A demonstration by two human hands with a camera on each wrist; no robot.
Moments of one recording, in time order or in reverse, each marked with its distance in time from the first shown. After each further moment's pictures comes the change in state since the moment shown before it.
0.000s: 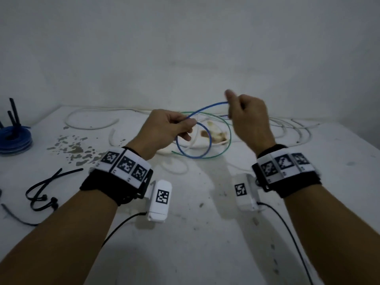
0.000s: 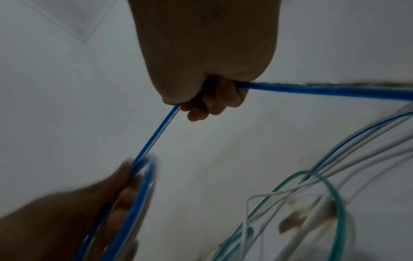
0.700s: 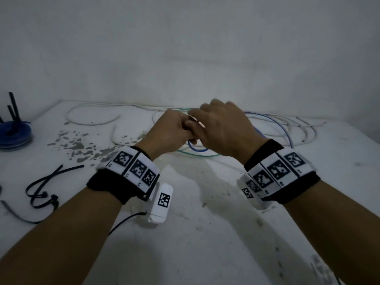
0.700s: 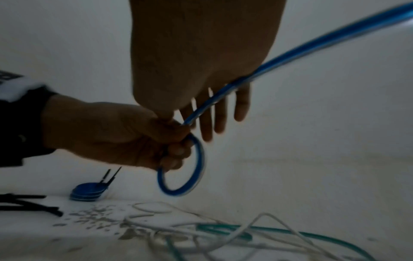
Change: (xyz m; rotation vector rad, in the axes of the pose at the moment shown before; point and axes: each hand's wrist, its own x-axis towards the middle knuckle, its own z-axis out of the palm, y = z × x) left_hand -0.001 0.000 0.006 0.294 -0.102 0.051; right_hand -0.022 -0.022 0.030 -0.614 -0.224 -0.784
